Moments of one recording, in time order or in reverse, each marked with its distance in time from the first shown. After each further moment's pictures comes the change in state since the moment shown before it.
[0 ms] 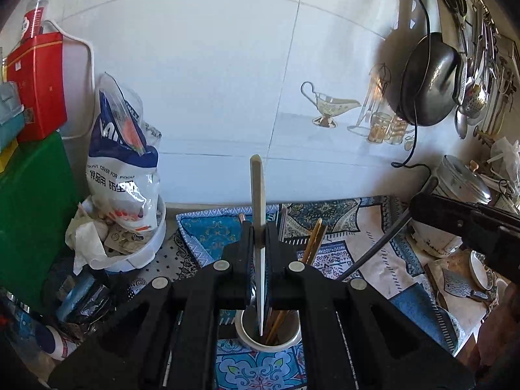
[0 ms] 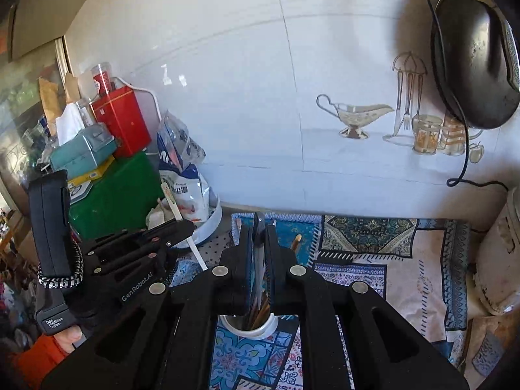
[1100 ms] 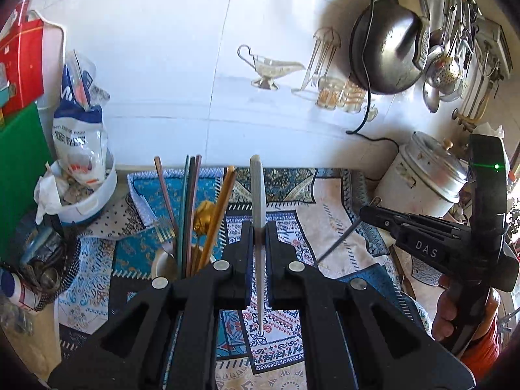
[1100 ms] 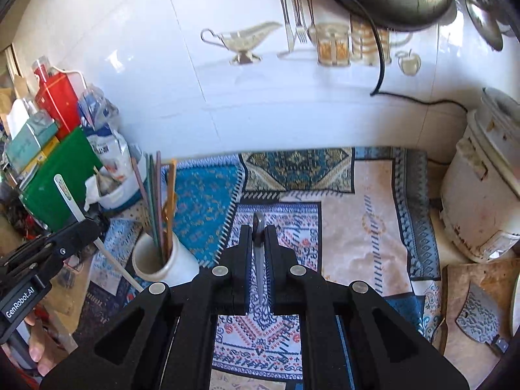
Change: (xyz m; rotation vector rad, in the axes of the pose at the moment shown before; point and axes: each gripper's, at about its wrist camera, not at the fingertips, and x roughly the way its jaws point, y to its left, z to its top) left arm -0.016 -0.091 -0.038 -0.021 0.059 -0.068; right arm -0.017 -0.113 -0.055 0.120 0.086 -0.132
